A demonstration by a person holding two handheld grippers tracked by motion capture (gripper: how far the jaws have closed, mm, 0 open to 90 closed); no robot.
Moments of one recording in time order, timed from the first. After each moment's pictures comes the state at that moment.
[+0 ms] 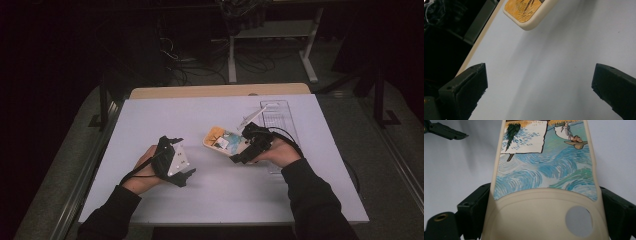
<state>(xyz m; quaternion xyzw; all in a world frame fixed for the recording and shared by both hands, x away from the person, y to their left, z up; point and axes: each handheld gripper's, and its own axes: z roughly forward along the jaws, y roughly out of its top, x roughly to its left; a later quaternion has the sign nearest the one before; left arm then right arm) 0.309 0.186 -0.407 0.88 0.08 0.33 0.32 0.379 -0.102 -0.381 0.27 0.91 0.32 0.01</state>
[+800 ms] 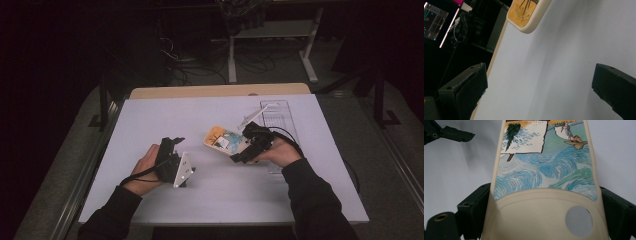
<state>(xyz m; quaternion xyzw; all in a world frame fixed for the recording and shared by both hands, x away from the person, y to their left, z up) 0.299 0.178 -0.416 0.86 0.01 0.42 0.27 0.381 -0.103 -0.381 0.27 0.91 0.32 0.02</state>
